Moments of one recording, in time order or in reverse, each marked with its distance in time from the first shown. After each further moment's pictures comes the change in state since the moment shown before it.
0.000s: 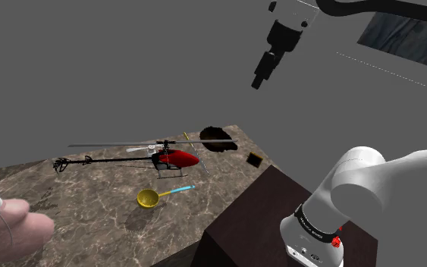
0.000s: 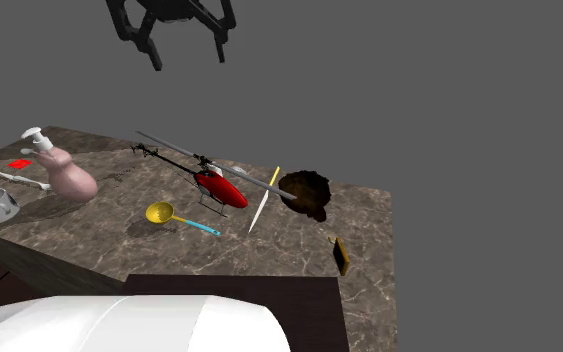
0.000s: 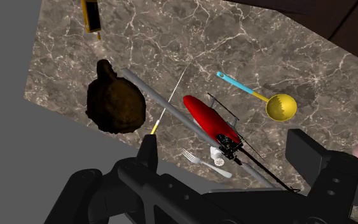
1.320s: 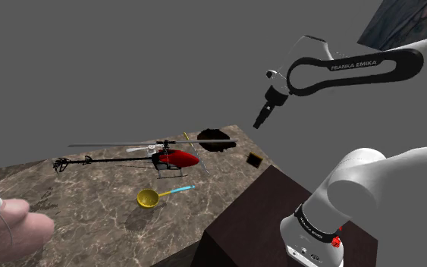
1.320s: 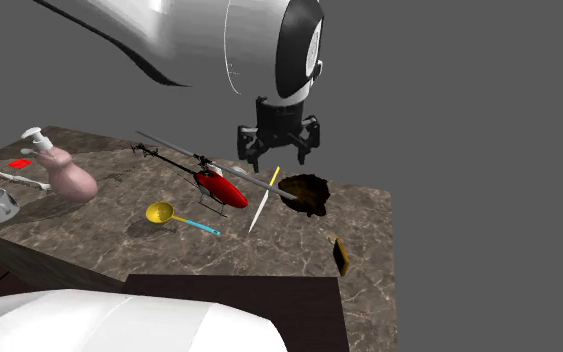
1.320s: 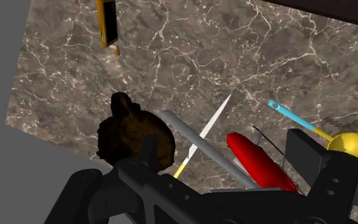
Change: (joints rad) arm -0.093 0.073 -0.318 -0.449 -0.116 0.553 -0.331
